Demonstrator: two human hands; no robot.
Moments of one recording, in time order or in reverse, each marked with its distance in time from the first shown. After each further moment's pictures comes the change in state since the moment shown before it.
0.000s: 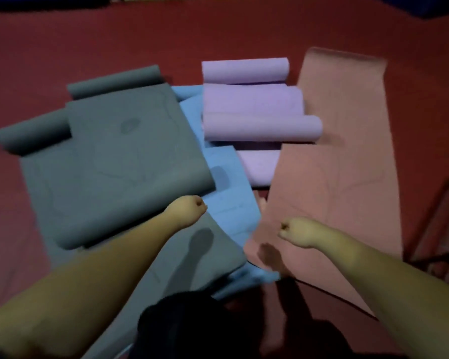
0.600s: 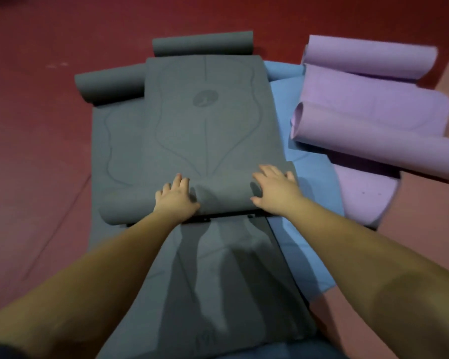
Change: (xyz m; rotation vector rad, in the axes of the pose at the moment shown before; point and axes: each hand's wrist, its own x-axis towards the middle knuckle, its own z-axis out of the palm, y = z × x) left_hand 0.130 -0.244 -0.019 0.075 0.201 -0.423; right_hand 0.282 -0.239 -0.029 -0.323 0.316 -0.420
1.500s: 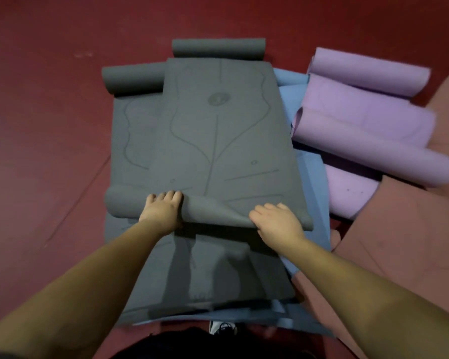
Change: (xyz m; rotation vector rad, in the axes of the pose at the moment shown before) left_hand -0.120 -0.049 0.004 0.298 0.051 0.102; right_hand -0.146 -0.032 0.010 -0.222 0.249 -0.423
